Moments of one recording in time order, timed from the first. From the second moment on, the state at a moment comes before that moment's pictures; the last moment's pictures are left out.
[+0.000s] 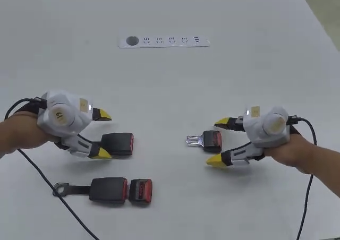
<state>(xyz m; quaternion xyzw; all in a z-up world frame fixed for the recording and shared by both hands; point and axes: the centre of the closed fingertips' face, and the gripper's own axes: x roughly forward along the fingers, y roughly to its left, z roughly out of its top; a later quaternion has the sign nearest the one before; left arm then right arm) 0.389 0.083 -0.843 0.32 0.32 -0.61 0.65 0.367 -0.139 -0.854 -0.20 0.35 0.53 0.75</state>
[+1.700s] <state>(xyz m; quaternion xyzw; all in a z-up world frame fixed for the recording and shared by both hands) 0.374 0.080 -0.849 0.33 0.34 -0.64 0.61 0.366 -0.095 -0.847 -0.17 0.29 0.59 0.73</state>
